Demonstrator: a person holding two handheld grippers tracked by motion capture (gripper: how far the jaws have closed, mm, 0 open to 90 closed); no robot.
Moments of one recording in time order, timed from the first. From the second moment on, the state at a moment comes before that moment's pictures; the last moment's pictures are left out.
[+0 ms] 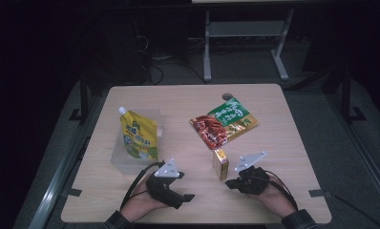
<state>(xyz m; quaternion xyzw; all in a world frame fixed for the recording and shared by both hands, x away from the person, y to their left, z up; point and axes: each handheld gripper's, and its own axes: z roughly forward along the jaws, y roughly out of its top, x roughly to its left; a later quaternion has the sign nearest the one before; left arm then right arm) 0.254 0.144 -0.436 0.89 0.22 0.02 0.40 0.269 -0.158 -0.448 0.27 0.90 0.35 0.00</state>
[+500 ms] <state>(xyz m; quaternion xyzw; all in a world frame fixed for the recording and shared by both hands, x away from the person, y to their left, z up) 0.256 0.142 -0.439 0.89 0.22 0.02 0.40 0.278 -0.144 -0.452 0.28 0.90 0.33 0.02</state>
